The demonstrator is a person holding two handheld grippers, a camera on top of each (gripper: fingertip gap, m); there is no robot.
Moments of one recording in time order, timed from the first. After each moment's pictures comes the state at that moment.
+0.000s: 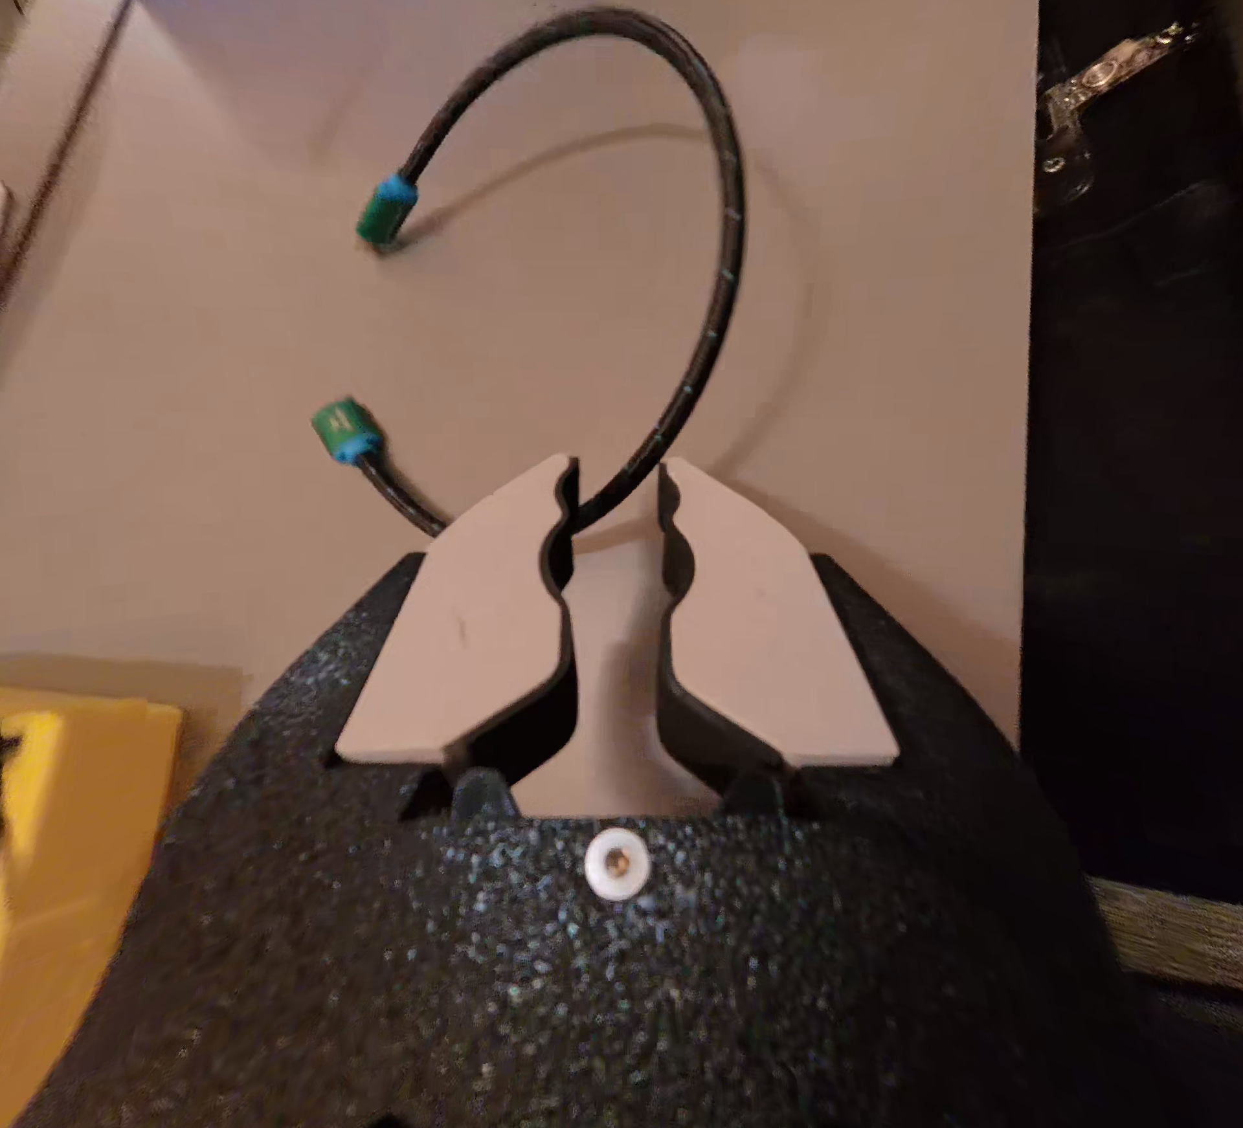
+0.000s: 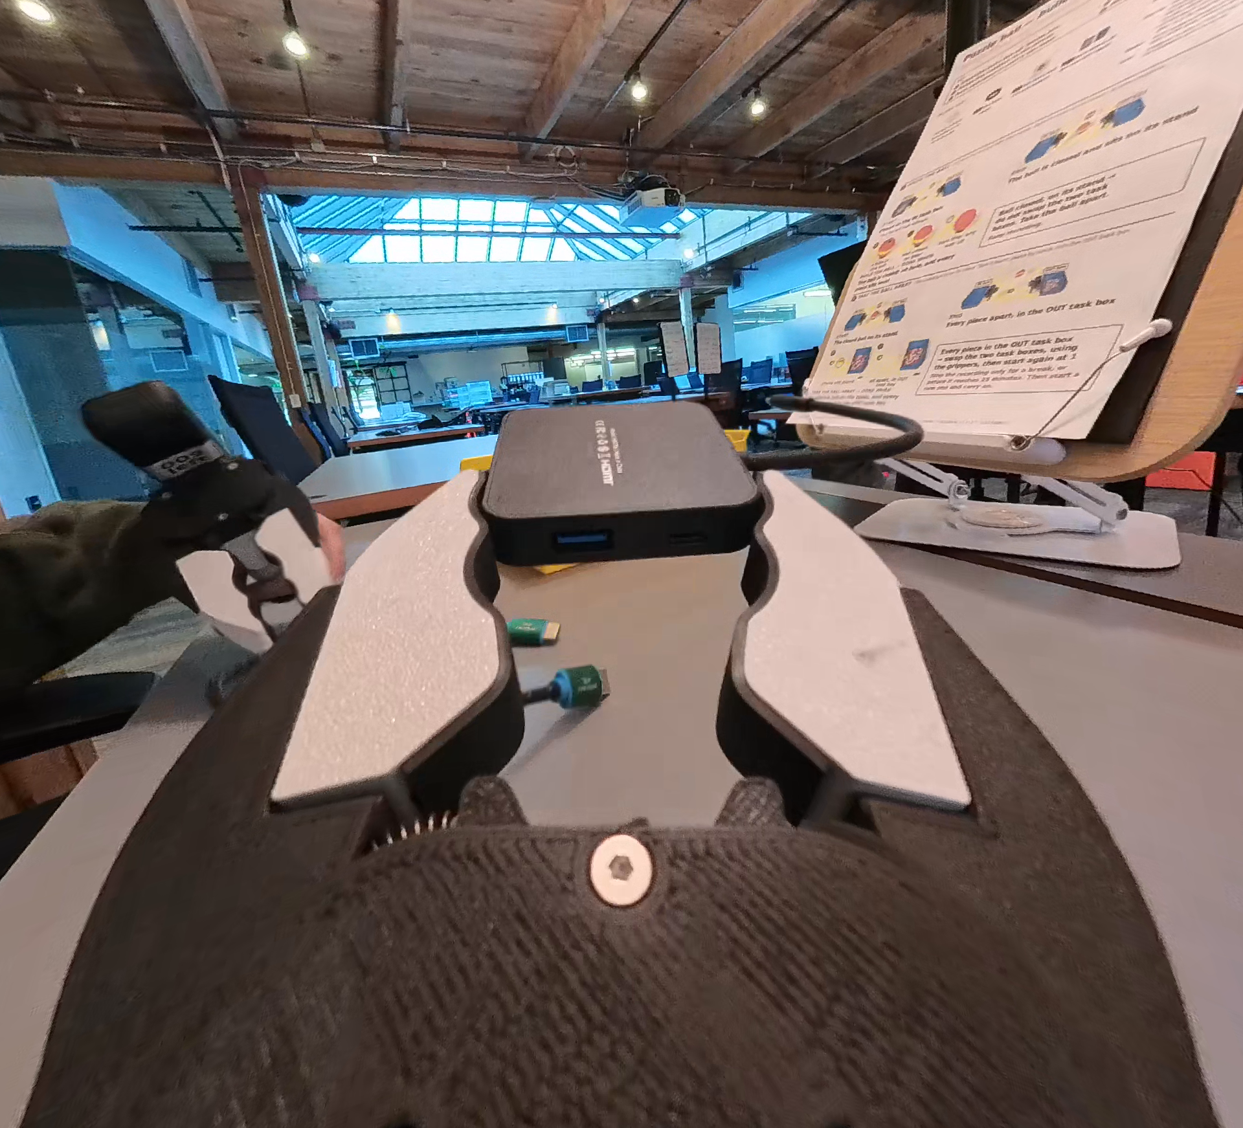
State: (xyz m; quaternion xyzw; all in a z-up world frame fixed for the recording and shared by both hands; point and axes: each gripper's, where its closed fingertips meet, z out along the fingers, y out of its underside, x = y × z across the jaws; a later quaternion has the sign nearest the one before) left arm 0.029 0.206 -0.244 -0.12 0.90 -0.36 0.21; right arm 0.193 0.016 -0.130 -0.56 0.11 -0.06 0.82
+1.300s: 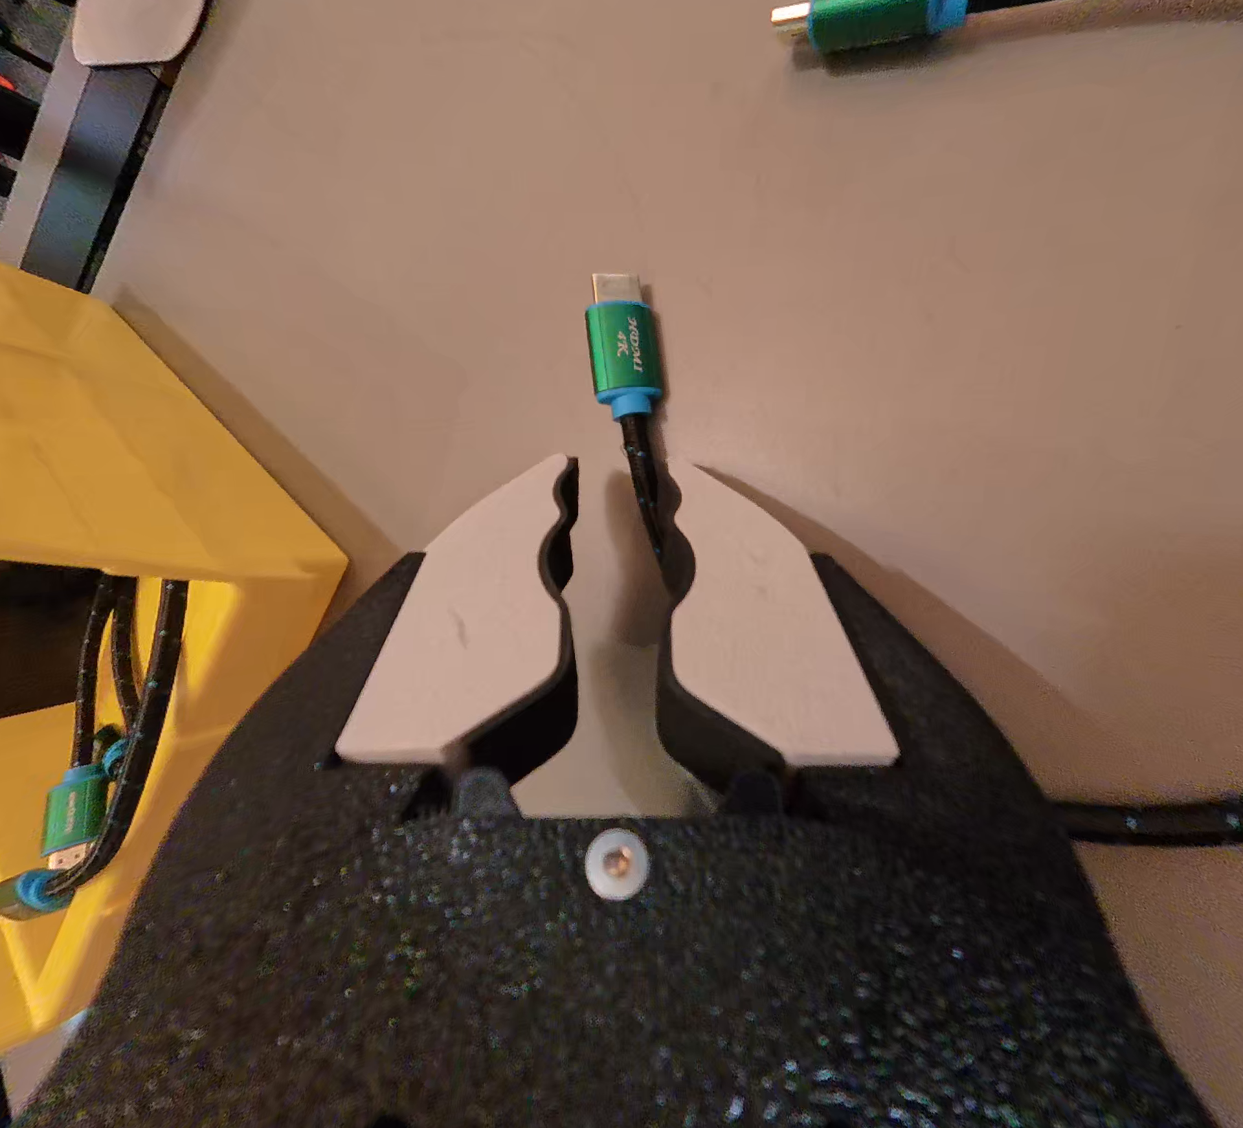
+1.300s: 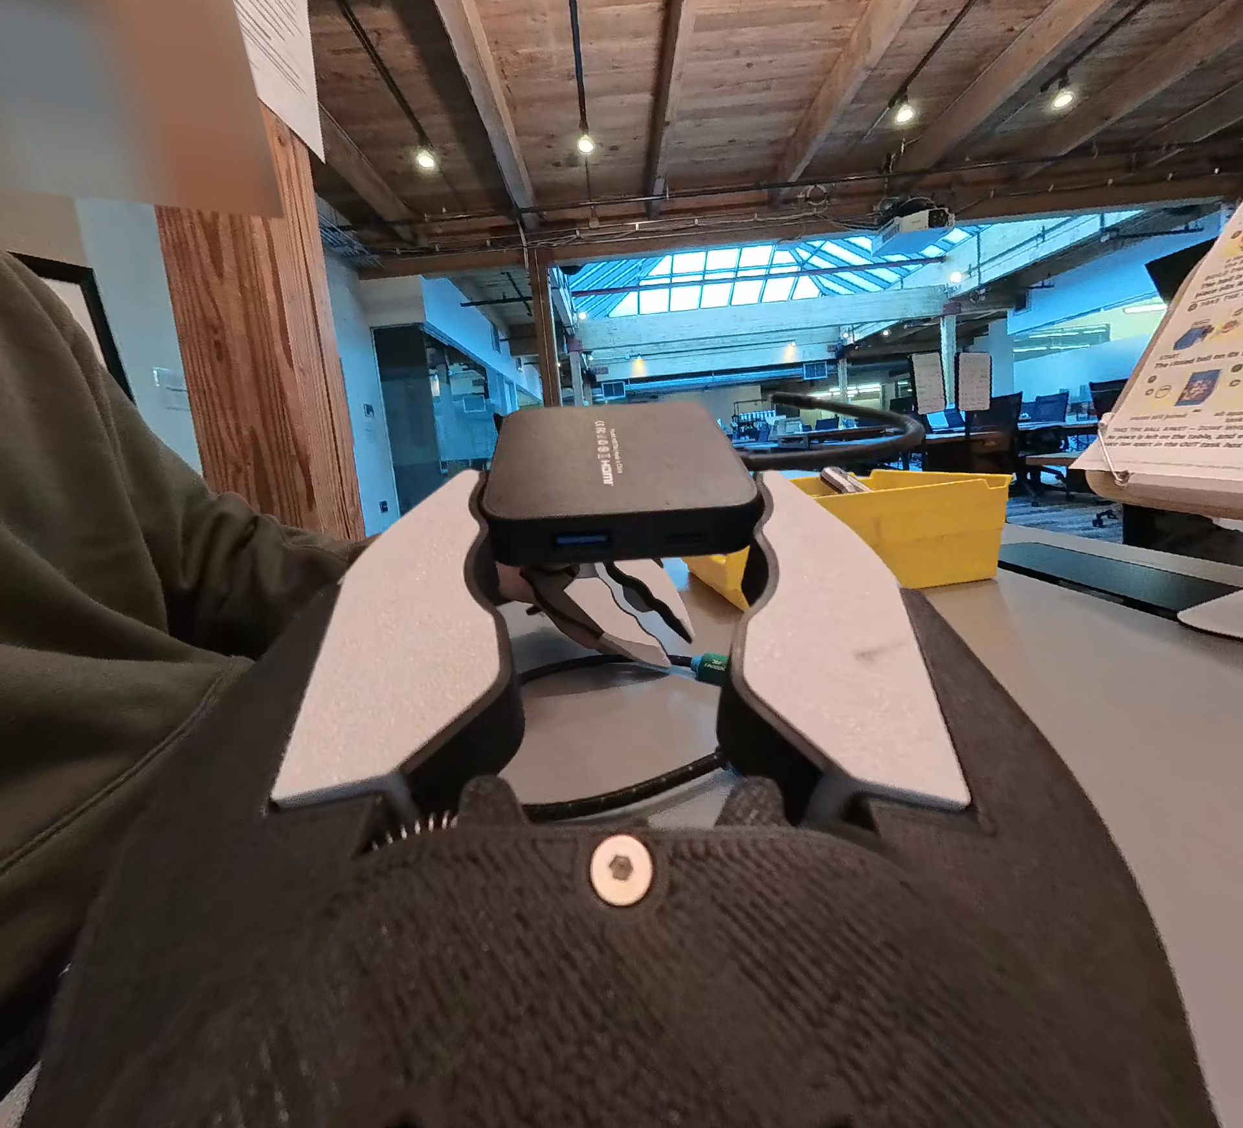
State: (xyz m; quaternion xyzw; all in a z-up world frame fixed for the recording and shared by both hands) left arm 0.136 0.235 -0.269 -0.36 0.86 -0.18 0.32; right arm 0.145 0.019 -0.118 -0.52 -0.01 0.11 0.85
